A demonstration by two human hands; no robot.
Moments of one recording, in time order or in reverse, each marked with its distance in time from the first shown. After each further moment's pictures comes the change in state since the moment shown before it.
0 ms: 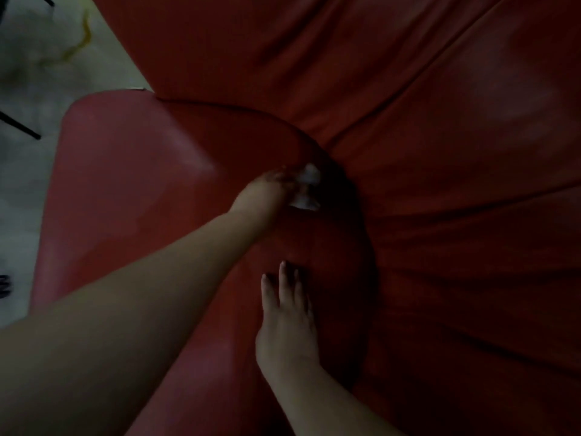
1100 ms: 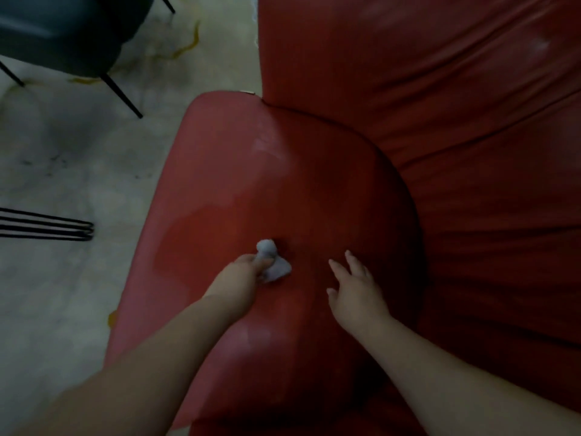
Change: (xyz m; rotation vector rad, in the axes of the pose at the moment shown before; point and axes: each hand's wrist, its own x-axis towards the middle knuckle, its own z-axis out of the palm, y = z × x) left_hand -0.220 -0.033 0.030 -0.368 -0.070 -0.577; right_hand -0.016 0.012 -0.061 -0.117 -0.028 -0.020
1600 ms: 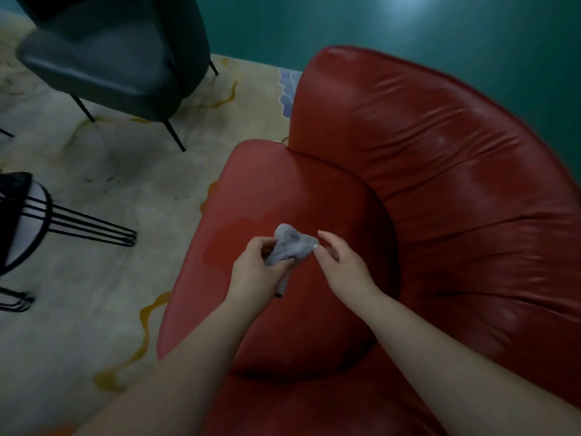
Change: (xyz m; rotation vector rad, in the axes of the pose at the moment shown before) left_hand -0.145 0.087 -0.086 -0.661 0.478 -0.114; right_hand -0.122 -0.093 -0.107 0.691 0.140 -0.162
